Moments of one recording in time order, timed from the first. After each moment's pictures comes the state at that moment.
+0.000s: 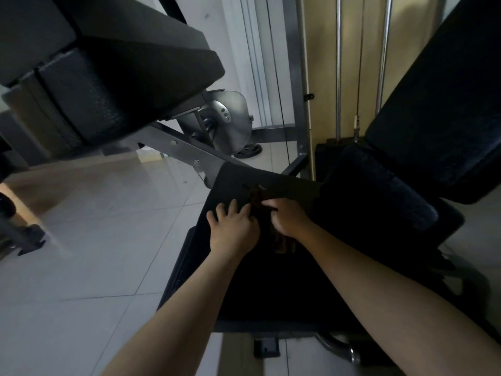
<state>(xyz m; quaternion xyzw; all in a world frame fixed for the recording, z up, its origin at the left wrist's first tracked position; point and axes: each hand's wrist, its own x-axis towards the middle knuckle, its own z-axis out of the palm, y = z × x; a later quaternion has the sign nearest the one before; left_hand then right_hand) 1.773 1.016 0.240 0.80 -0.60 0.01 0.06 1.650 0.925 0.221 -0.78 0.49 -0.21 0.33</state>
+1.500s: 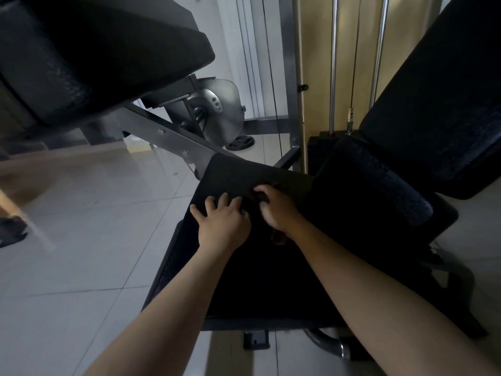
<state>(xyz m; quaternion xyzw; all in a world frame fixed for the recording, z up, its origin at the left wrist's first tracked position) 1.774 1.012 0.236 0.80 -0.60 0.03 0.07 1.655 0.920 0.213 -0.74 0.49 -0.28 0.36</state>
